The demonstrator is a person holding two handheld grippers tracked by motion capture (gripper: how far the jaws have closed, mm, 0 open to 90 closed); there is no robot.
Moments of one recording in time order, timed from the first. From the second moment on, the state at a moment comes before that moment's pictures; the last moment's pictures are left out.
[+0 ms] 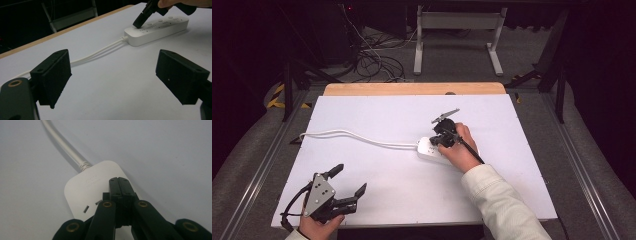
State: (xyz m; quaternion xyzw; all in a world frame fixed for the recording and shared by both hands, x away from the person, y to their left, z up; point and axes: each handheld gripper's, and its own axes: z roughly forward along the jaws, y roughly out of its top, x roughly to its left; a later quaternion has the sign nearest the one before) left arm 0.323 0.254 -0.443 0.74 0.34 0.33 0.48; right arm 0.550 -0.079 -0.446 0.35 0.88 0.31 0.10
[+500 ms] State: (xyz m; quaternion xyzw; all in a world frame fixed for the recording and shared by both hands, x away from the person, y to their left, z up) left arm 0.324 0.255 -0.443 0.74 0.34 0.33 0.48; right arm 0.545 -0.079 -0.432 0.34 0.87 0.34 0.09
